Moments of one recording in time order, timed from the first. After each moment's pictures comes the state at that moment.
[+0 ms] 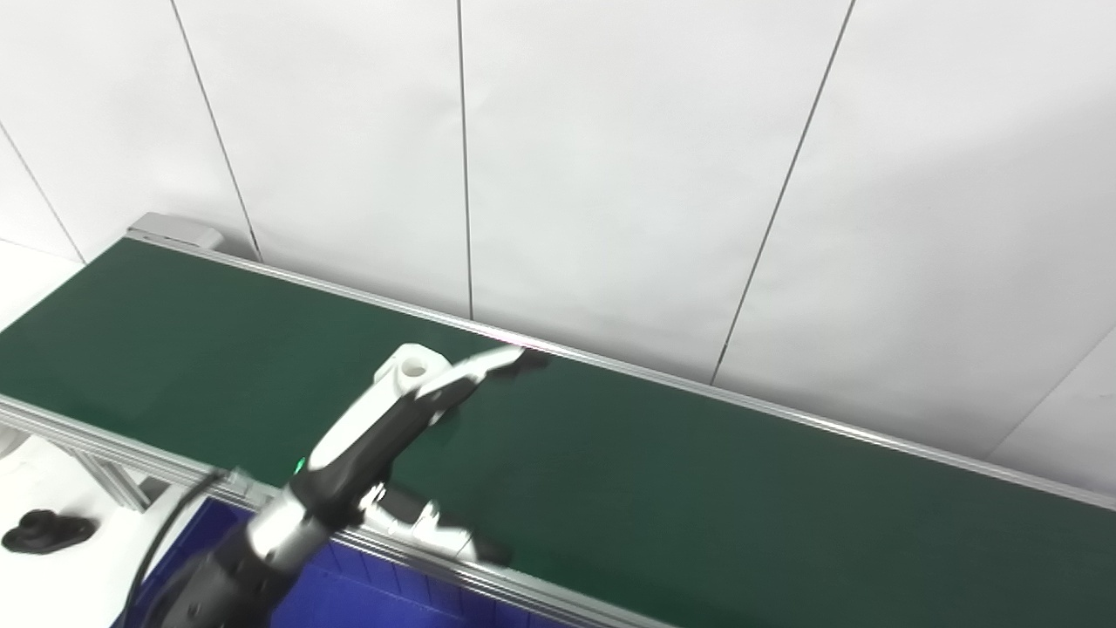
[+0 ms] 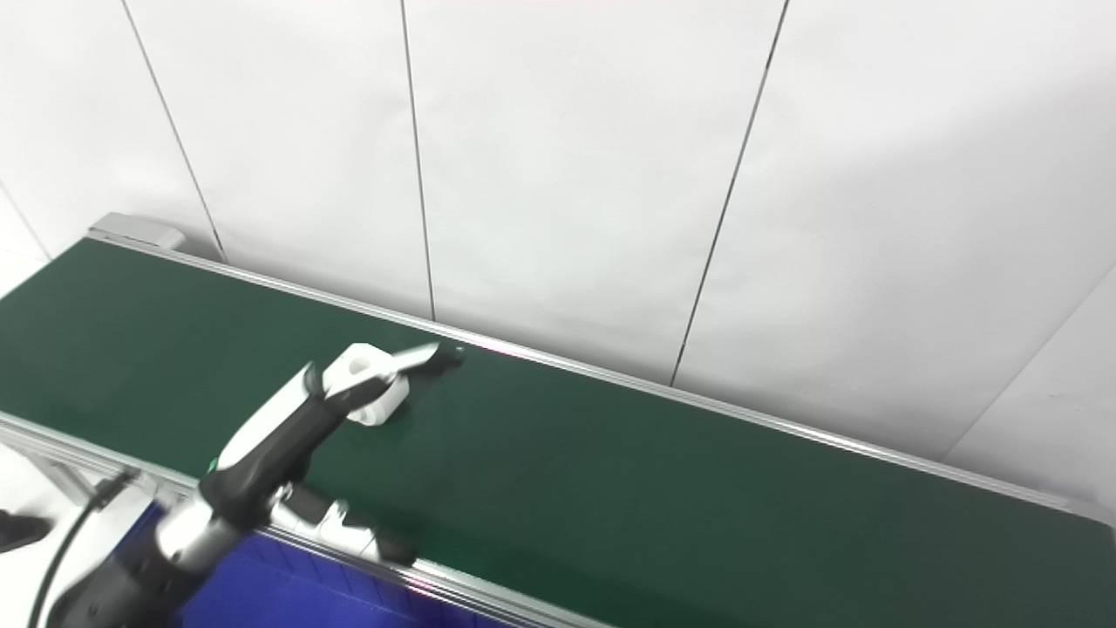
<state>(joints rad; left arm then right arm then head) 0.03 0.17 0.24 -0.41 0.14 -0.45 -0.59 0.43 -0.27 0.64 0.13 -0.35 -0.41 -0.64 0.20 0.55</state>
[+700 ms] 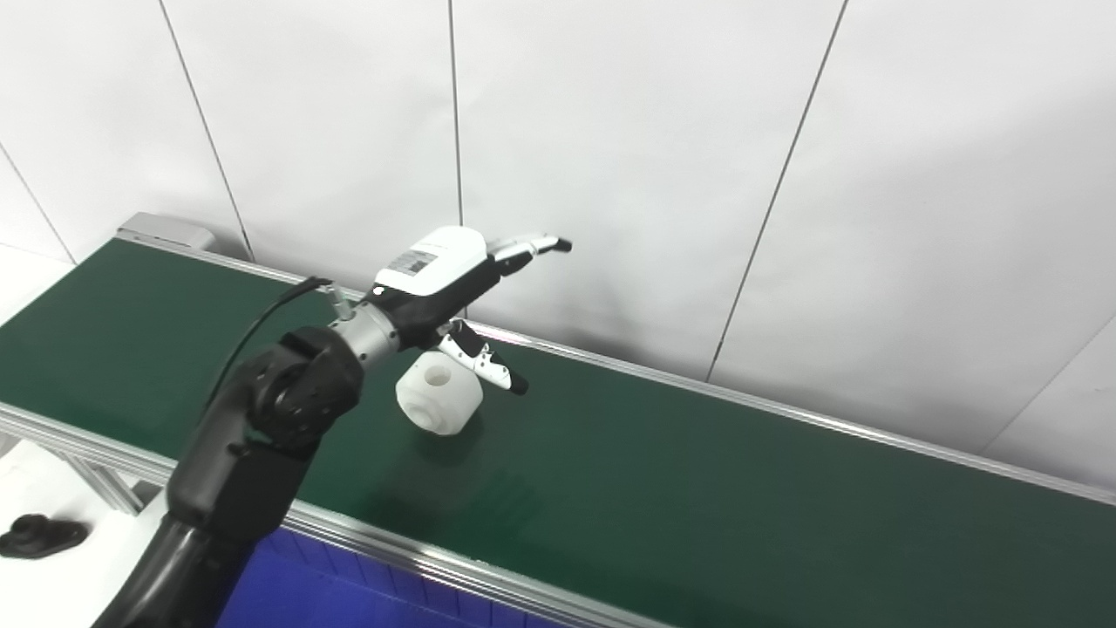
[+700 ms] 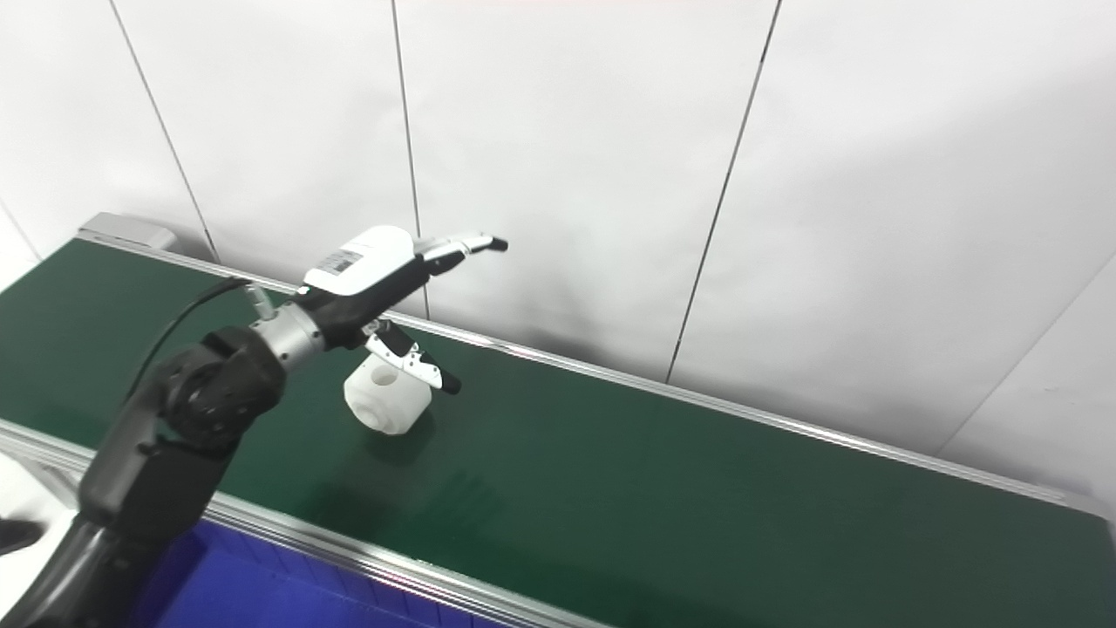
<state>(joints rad) -0.33 0.41 0.00 -0.07 0.67 -0.16 -0.45 0.40 -0.28 0.65 0.12 -0.41 -0.41 -0.68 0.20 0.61</state>
